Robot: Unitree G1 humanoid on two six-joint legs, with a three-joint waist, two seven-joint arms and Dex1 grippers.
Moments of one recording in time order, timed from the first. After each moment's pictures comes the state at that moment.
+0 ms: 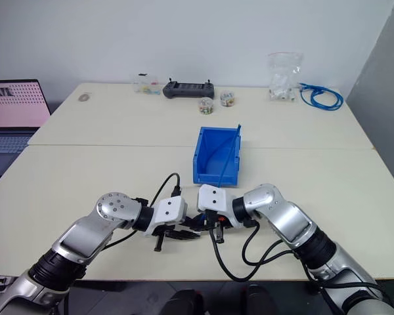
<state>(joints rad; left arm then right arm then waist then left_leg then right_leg) -0.37 0.74 -0.38 -0.18 -0.12 0.38 -1.20 -0.58 -0.44 0.56 -0.17 0.20 0.59 1.04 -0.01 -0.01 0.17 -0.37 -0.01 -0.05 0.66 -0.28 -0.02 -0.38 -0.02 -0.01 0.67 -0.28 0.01</state>
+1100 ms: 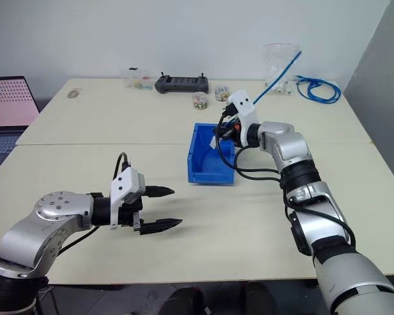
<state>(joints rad) -0.21 0.81 0.01 -0.43 -0.44 0.69 -1.04 -1.16 -0.27 0.14 0.76 0.19 0.47 0.78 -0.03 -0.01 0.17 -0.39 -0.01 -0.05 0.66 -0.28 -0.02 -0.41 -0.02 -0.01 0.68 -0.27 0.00</state>
